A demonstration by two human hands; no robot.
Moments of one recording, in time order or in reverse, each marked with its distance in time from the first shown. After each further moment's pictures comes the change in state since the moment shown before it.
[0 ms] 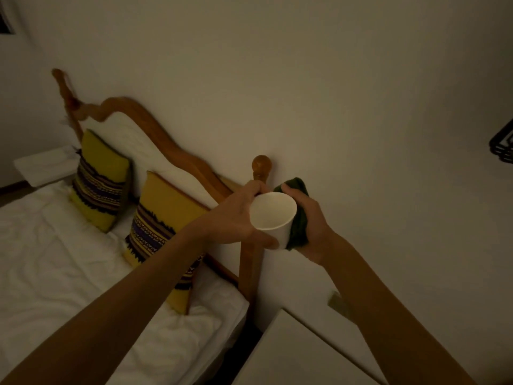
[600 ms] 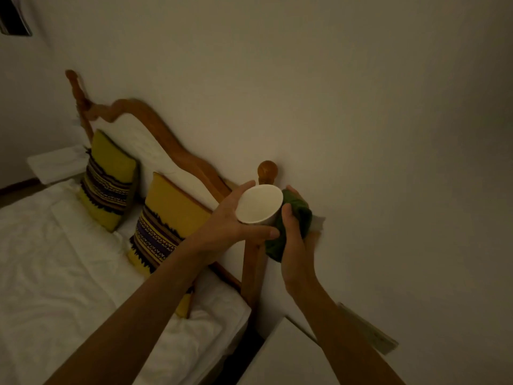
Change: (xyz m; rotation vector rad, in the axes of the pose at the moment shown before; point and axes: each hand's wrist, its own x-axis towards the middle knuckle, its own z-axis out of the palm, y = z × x) left_hand -0.006 -0.013 0.010 -0.500 0.231 -0.103; right_hand -0.011 0.042 0.034 -0.064 0.212 -0.483
